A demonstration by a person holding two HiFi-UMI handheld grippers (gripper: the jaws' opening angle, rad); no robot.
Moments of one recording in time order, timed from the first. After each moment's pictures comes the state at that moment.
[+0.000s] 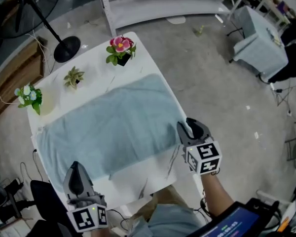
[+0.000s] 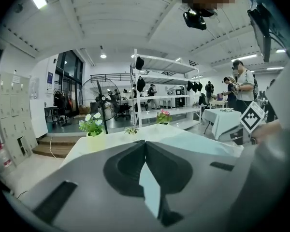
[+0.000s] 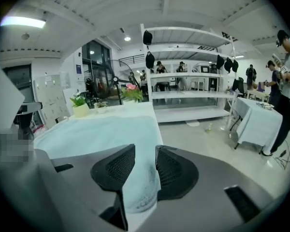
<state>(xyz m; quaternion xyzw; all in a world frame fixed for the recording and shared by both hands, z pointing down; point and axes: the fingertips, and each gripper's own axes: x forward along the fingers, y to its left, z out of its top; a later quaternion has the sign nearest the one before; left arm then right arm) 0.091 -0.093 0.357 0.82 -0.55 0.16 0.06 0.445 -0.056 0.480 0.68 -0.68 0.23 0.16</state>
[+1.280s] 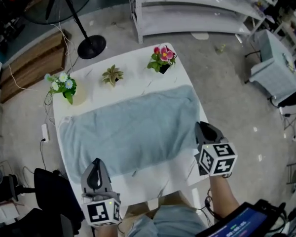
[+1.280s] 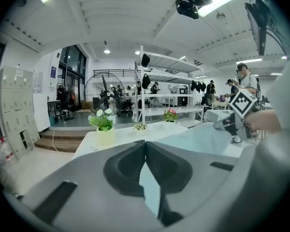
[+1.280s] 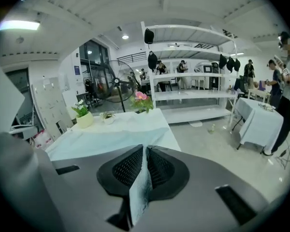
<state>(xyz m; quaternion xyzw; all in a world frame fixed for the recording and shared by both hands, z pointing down) 0.041 -0.090 0.363 0.81 -0.55 0.16 0.09 0.394 -0.097 0.428 0.67 -0.67 0.26 0.16</state>
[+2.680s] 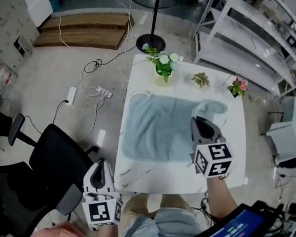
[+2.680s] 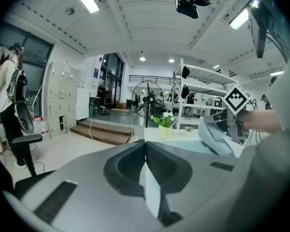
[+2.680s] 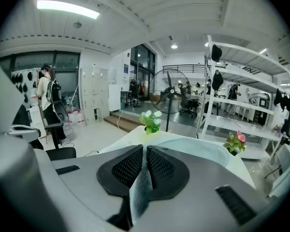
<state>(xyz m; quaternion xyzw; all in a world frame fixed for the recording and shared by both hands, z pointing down) -0.233 0.010 0.349 0.70 -0.70 0.07 0.14 0.043 -0.153 0.344 0.52 -0.82 0.10 0.21</state>
